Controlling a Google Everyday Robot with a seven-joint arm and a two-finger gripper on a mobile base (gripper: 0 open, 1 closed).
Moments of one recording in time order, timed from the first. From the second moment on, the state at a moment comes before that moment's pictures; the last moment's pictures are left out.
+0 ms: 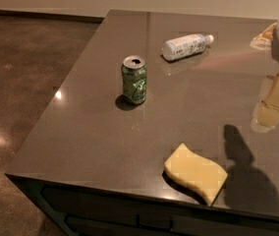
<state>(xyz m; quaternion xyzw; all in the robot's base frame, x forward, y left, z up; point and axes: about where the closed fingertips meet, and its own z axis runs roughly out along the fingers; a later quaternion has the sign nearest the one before) 0.438 -0.215 0.983 -0.60 0.78 -0.04 0.17</state>
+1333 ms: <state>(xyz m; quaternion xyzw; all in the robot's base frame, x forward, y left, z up) 0.500 -0.131 0.955 -0.59 0.77 0.02 0.23</state>
